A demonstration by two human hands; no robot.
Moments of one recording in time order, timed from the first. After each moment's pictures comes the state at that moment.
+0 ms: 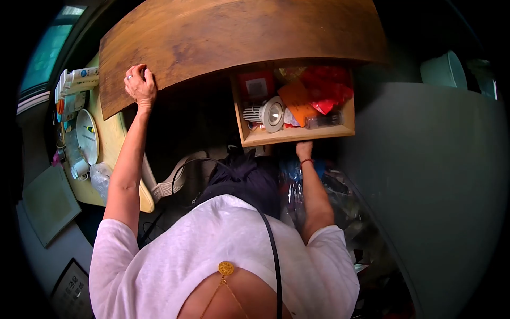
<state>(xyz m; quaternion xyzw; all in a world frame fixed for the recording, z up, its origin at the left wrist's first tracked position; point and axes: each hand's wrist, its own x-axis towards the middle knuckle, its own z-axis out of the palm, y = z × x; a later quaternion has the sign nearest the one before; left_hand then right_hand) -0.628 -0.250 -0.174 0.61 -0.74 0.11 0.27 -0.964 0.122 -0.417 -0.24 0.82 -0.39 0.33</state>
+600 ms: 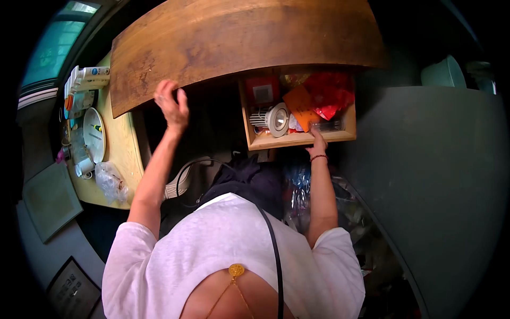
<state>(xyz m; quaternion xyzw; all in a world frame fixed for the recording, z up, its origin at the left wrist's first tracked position) -0.670 -0.165 -0.161 0.44 -0.81 0.04 0.38 -0.994 0.067 -0.326 0.30 0.68 -0.49 0.47</state>
